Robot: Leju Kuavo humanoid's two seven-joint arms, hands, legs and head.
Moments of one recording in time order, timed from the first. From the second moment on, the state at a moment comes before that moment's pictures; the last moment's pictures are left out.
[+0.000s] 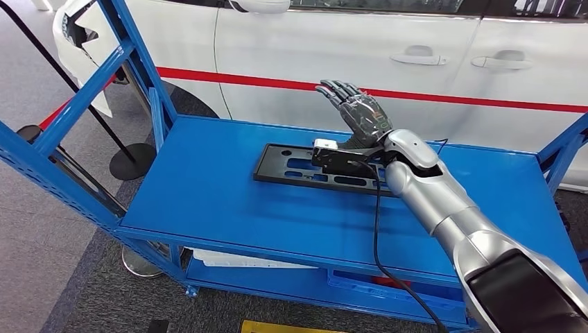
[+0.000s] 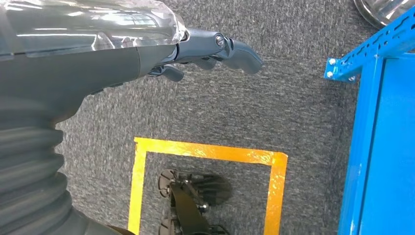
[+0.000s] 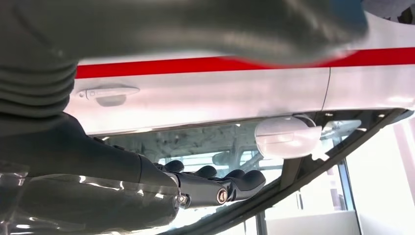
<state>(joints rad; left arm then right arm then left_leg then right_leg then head) -0.11 0.01 -0.98 -0.16 1.25 0.34 -0.48 -1.07 0.01 0.83 -0.71 0.64 -0.32 -0.35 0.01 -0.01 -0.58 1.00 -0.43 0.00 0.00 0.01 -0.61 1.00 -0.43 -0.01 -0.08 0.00</state>
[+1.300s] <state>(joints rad) -0.08 0.01 -0.99 -0.16 1.28 0.44 -0.42 -1.05 0.03 0.96 -0.63 0.62 -0.05 -0.42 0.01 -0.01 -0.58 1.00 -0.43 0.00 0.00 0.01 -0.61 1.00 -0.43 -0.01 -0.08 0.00</state>
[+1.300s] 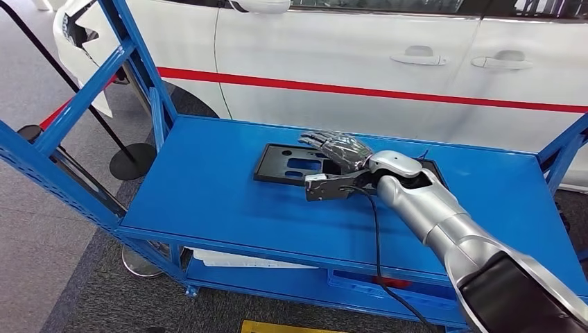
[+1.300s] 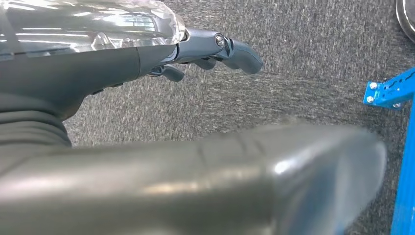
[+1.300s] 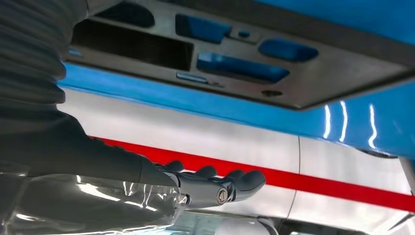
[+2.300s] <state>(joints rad) -0.07 0.02 -1.00 -0.16 1.30 0.46 -0.43 -0.95 0.04 0.98 -0.65 0.58 -0.22 -0.37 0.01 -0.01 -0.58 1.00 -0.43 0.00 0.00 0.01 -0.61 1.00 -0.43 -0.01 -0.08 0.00</state>
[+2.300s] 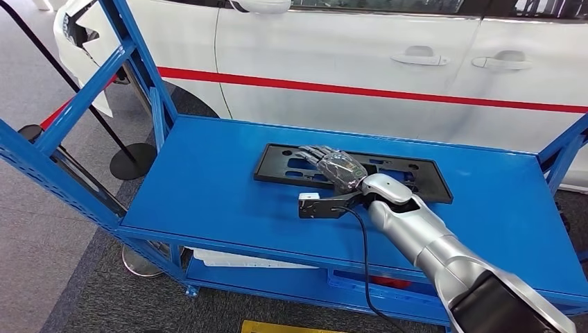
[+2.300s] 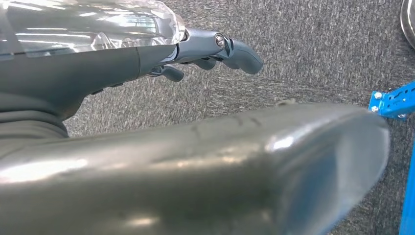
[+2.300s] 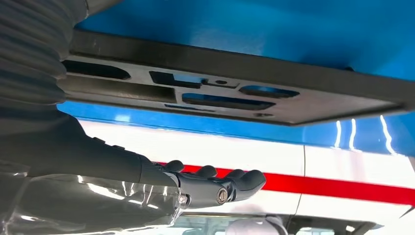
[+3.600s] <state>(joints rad) -0.07 0.00 -1.00 -0.16 1.31 0.47 -0.45 -1.00 -0.11 0.82 -0.37 0.60 -0.35 -0.32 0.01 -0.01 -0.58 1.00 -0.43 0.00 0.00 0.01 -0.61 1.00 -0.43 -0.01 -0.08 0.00</state>
